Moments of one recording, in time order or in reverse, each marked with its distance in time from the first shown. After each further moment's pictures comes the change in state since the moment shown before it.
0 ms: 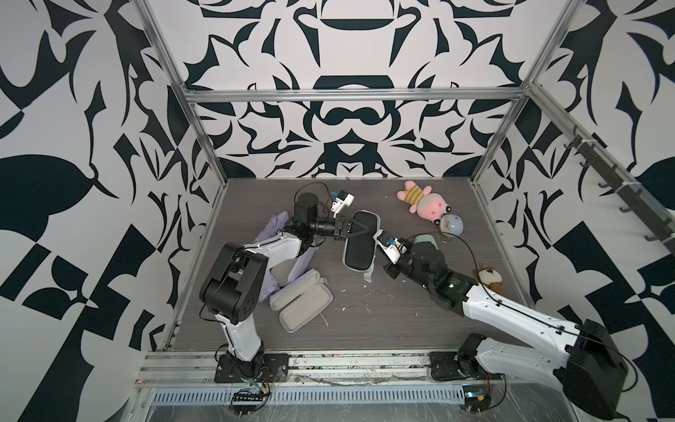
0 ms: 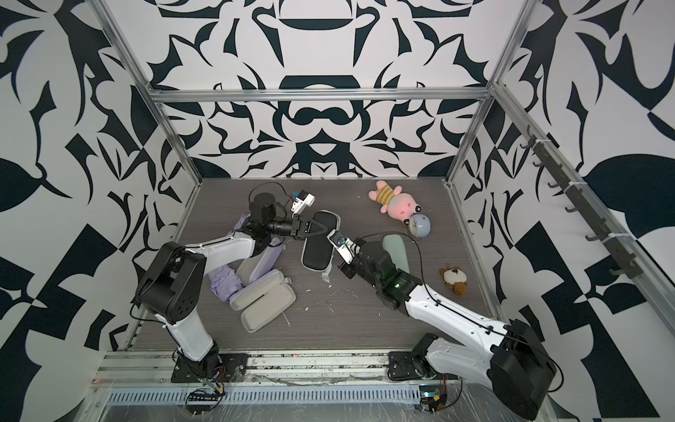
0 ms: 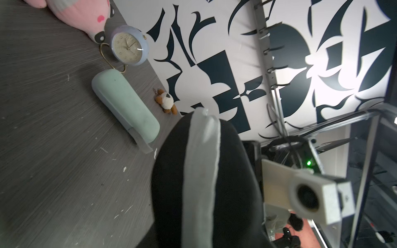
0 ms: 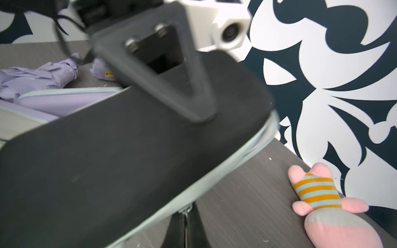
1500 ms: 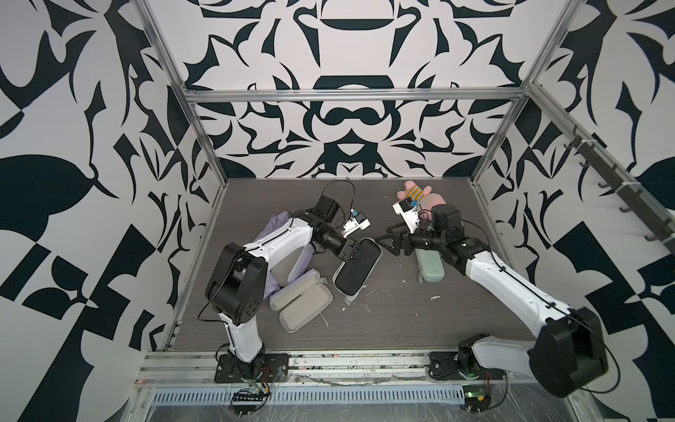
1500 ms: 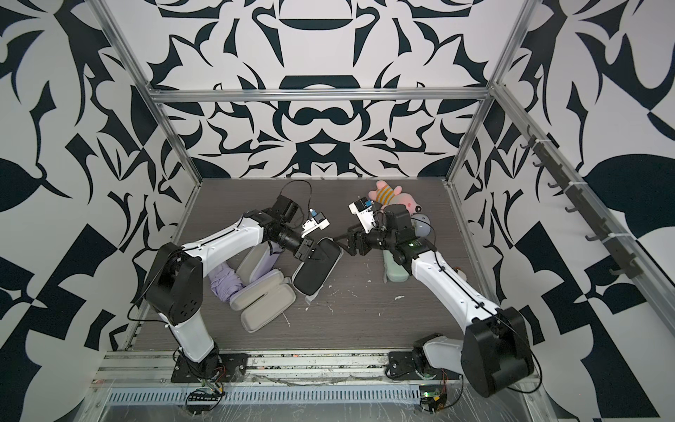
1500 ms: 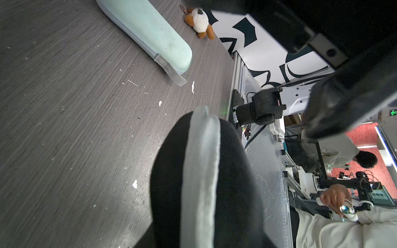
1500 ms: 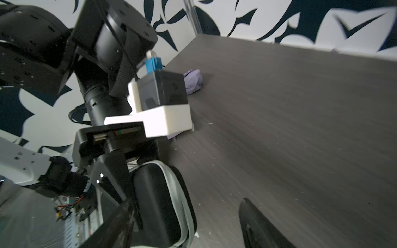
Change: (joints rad) left arm -0.093 0.033 0.267 -1.089 -0.178 0.975; right arm -0.364 0.197 0.248 -0.269 -0.798 0.402
